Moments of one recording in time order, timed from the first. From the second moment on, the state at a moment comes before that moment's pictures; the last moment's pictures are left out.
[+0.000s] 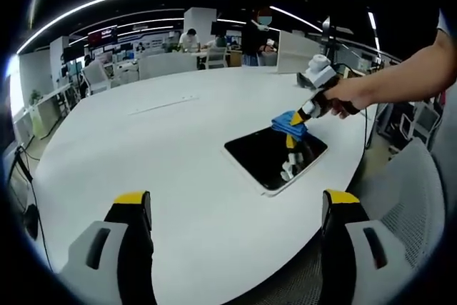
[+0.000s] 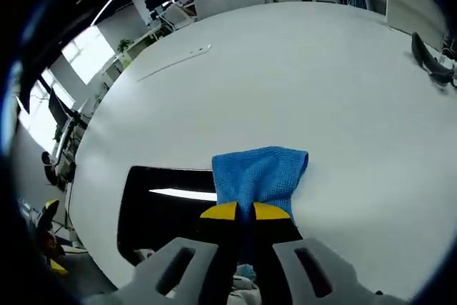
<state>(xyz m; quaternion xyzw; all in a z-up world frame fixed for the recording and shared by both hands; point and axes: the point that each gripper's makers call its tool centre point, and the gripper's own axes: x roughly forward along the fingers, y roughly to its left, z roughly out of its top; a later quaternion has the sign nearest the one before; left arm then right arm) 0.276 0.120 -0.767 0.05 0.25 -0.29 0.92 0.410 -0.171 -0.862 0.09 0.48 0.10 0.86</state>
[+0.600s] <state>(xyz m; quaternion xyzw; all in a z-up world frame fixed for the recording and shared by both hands) 0.276 0.119 -0.766 0.04 0.25 -0.29 0.92 0.414 -0.130 -0.863 0.09 0.49 0.11 0.86</state>
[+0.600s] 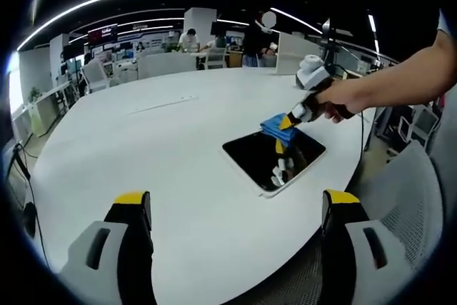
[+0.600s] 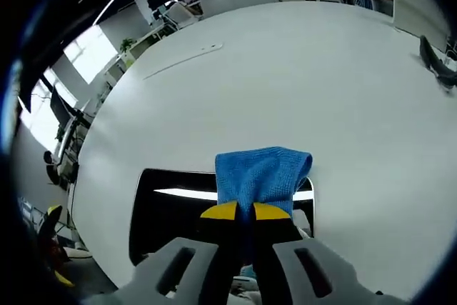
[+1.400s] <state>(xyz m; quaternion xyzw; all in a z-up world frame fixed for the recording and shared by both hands) 0.275 0.117 -0.768 0.04 0.25 -0.30 0.92 0.423 -0.069 -0.867 0.09 0.49 0.14 0.85</state>
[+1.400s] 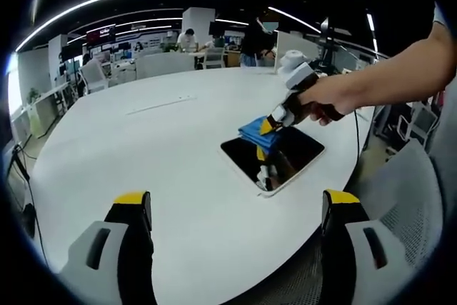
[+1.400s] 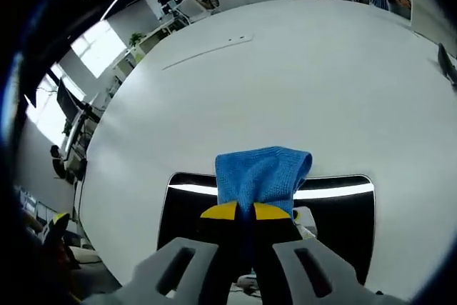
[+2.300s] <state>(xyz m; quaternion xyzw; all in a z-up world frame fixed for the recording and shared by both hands) 0.274 0.112 -0.768 0.03 0.25 -0.31 0.92 0.426 -0.007 -0.866 0.09 0.50 0.18 0.84</state>
